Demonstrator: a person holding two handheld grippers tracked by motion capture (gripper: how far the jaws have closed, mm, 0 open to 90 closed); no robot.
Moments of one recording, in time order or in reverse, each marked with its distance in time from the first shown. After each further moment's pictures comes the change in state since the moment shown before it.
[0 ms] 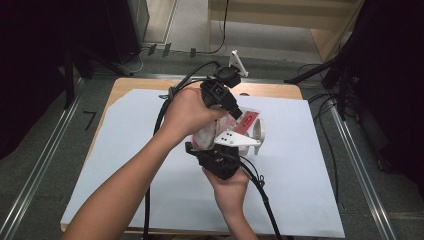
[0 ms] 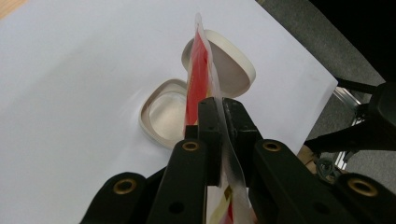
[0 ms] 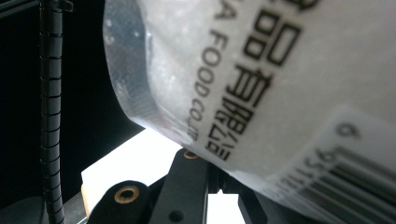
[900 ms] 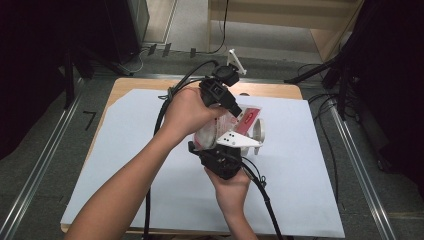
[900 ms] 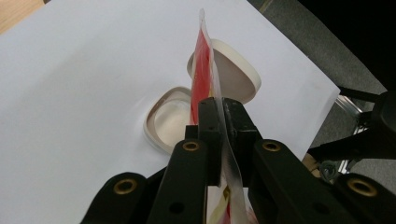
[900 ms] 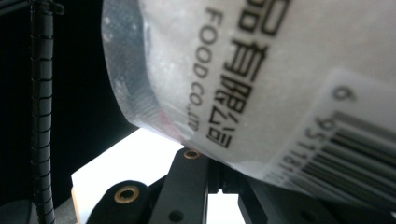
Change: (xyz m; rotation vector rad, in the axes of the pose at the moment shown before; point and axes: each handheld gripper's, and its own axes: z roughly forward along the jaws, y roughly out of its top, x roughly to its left) left arm 0.004 0.000 0.001 -0.036 0.003 -0.009; right arm -0.005 -0.004 -0.002 -0.010 -0.031 0.005
